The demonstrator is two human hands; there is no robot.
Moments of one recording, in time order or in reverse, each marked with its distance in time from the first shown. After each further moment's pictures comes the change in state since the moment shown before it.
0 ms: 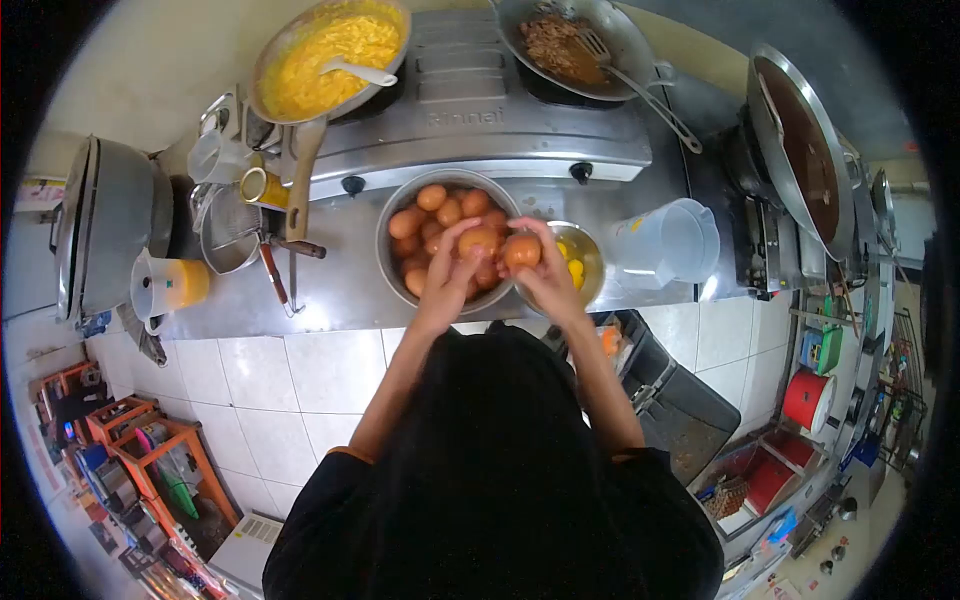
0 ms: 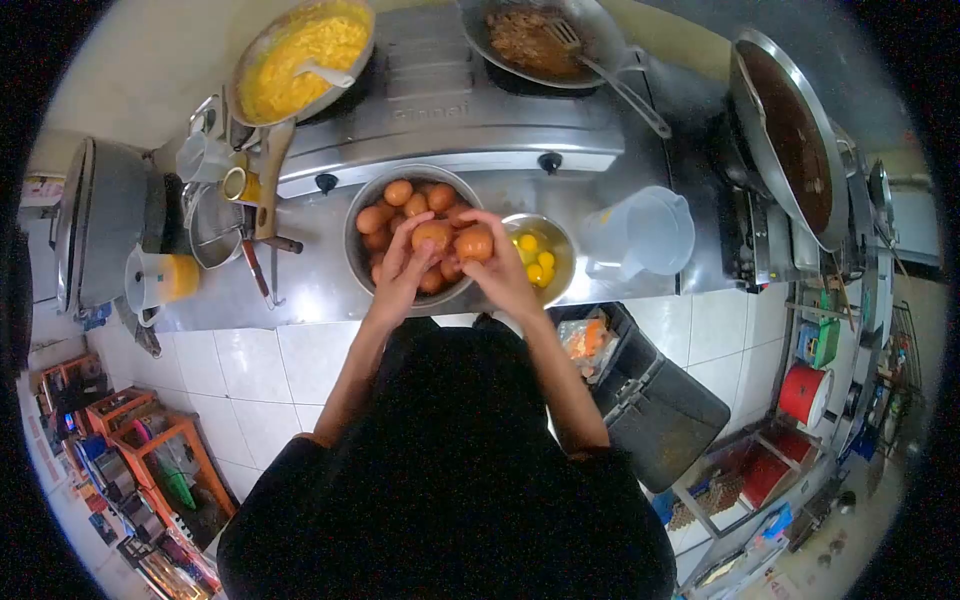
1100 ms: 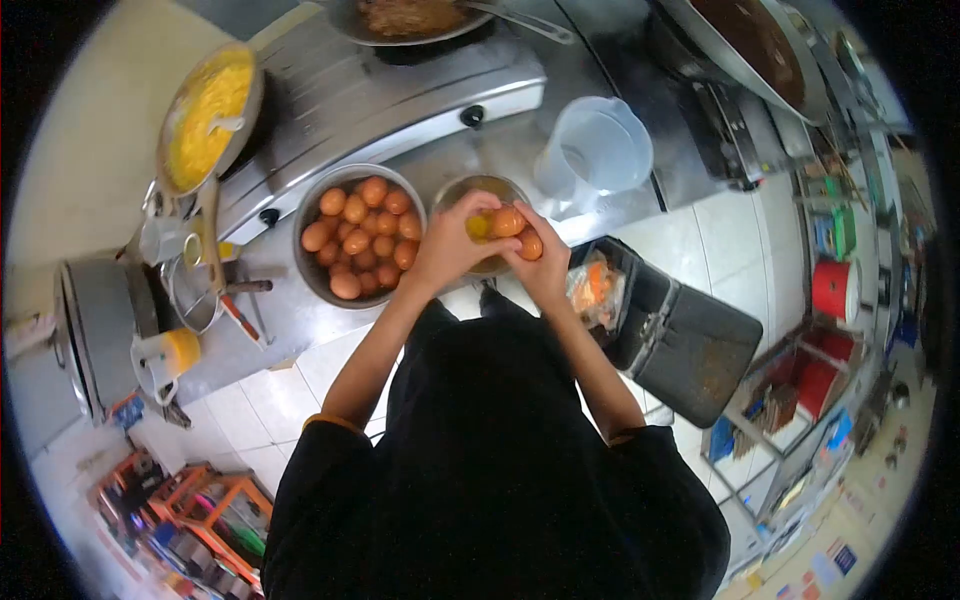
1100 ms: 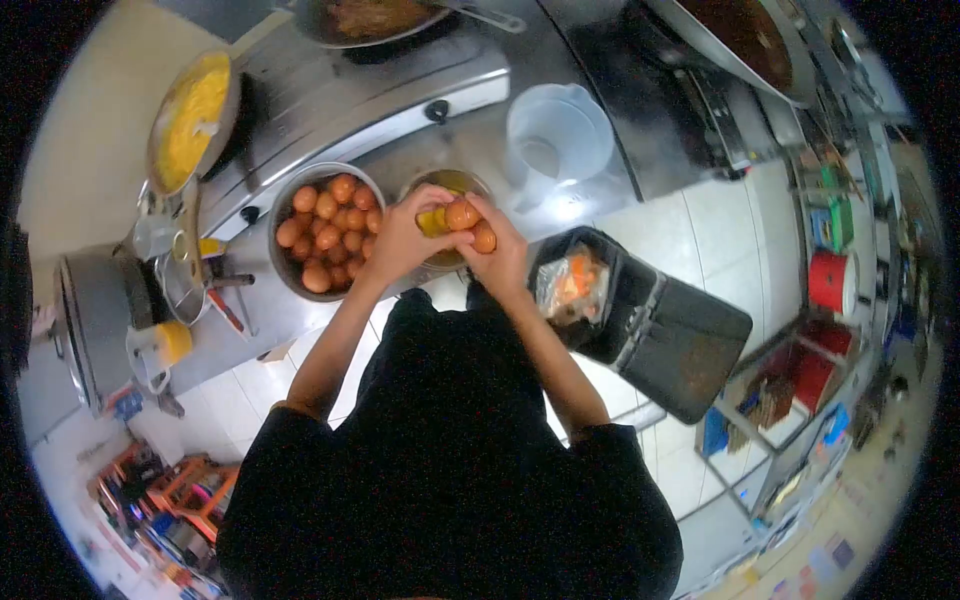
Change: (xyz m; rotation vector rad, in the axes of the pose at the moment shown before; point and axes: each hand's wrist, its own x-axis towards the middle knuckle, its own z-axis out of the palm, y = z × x) left_hand 0.046 -0.016 0.123 0.529 -0.437 0.122; right_hand -0.085 0.025 -0.092 -0.644 0.635 -0.306
